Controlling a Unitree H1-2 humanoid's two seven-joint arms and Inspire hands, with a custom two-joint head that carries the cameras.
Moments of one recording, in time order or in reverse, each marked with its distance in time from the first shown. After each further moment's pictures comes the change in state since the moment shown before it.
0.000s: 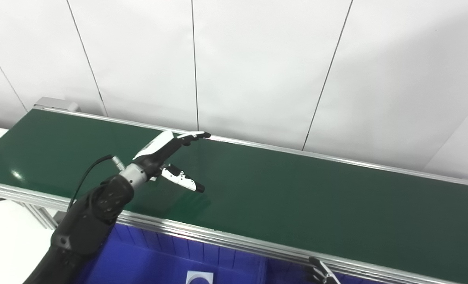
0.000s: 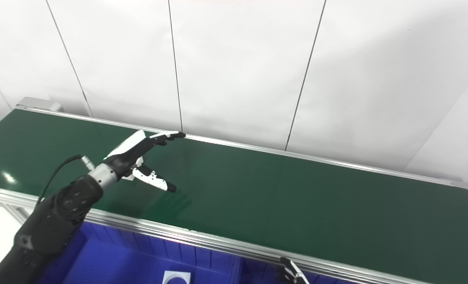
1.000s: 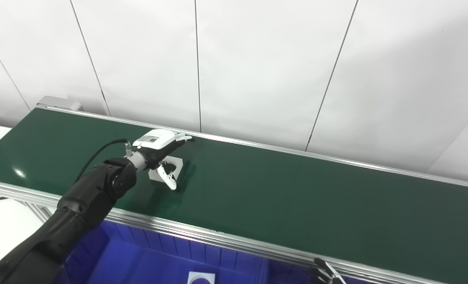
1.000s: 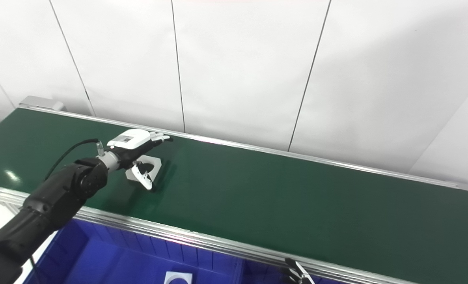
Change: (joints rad) left arm -0.173 0.098 -0.168 0.298 0.281 0.050 0.098; right arm 0.001 -0.014 0.010 -0.013 0.021 0.000 -0.008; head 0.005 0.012
